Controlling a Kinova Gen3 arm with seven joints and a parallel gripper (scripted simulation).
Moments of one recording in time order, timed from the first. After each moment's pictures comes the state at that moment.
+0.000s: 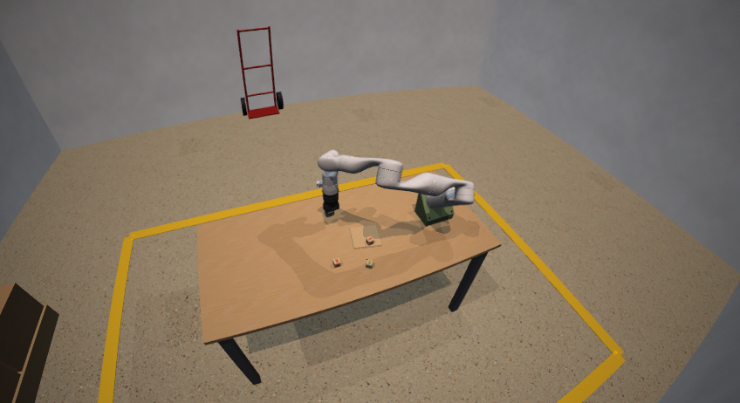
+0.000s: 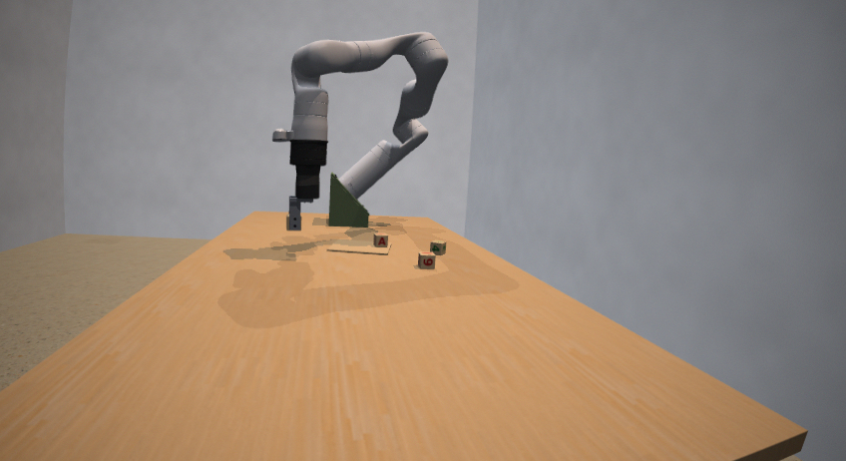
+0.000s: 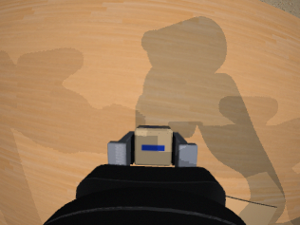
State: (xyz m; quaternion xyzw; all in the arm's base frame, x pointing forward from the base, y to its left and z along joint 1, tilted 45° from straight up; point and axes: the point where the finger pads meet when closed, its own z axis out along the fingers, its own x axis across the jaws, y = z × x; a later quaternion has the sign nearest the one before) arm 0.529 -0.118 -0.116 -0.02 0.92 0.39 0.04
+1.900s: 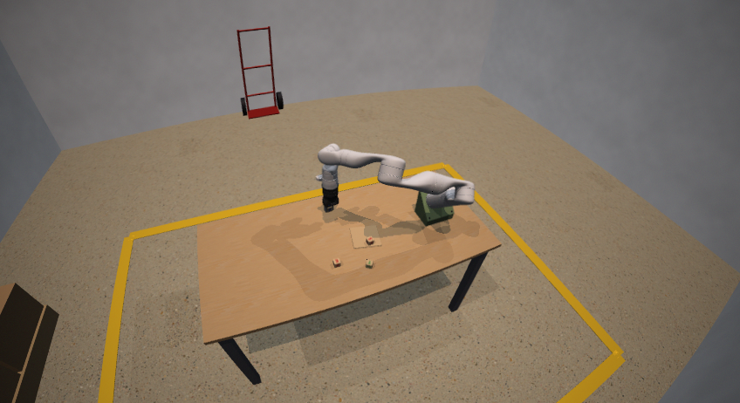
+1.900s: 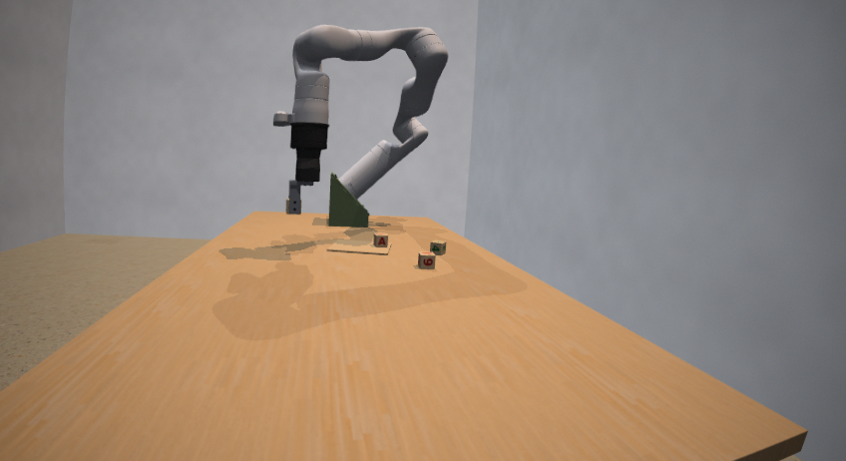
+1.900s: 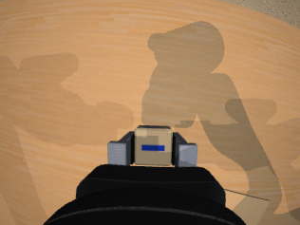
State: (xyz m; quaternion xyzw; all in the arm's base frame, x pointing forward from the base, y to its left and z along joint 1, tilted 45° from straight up) arm 0.529 -0.142 -0.093 -0.02 0.92 0.39 0.04
